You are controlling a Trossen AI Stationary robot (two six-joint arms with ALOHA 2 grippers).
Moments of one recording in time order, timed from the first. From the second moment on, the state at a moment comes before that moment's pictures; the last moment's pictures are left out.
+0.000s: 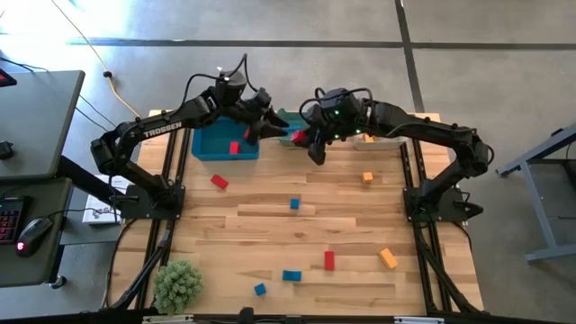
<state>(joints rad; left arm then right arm) 0.71 1.48 1.23 -0.10 0.78 -0.20 -0.28 1.55 1.58 -0.63 -0.16 0.08</state>
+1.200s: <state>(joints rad) 0.46 1.48 1.23 -0.12 0.67 0.64 -0.33 1.60 1.61 -0.73 -0.73 0.45</state>
